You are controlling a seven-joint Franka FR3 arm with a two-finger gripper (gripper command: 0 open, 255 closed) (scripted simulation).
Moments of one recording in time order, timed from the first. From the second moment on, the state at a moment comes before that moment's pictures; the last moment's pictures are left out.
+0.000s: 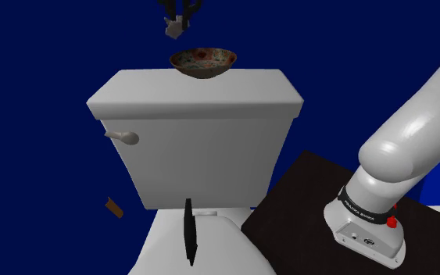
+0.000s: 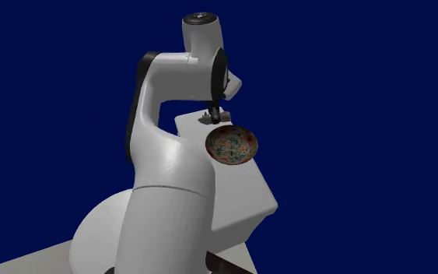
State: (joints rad) arm -0.33 -0.11 0.65 -1.54 0.02 1.66 1.30
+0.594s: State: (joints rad) arm -0.38 -0.24 0.53 -1.70 0.11 1.71 1.12
